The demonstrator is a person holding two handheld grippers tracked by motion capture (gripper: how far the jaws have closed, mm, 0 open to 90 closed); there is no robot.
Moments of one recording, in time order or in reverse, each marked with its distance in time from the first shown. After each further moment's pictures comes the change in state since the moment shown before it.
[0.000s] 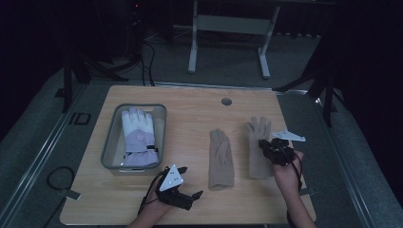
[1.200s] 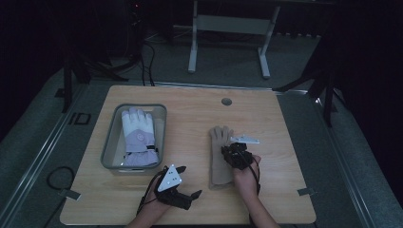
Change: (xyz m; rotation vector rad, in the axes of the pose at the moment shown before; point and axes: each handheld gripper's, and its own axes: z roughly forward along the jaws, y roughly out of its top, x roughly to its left) left arm 0.001 0.001 -0.004 -0.013 0.008 0.005; right arm 0.103 -0.009 0.058 0.078 0.107 0.050
